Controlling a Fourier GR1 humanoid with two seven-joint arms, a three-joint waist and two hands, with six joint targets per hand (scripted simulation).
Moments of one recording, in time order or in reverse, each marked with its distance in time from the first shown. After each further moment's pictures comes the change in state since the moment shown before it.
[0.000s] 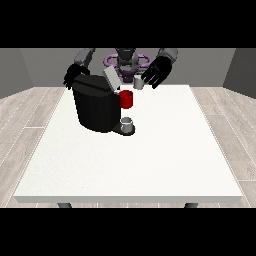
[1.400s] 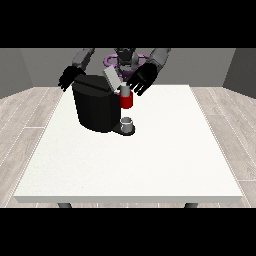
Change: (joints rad) left arm -0.098 -0.039 -0.010 0.041 -0.049 0.007 0.020; right arm -0.023 -0.013 -0.027 -0.040 0.005 -0.027 0.004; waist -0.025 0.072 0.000
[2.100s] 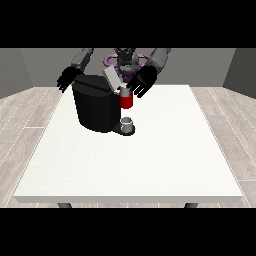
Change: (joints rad) left arm -0.009 -0.016 0.000 0.013 -0.013 -0.008 0.006; right arm 0.002 -0.015 -0.024 0.005 -0.021 0.004 -0.016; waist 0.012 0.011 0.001
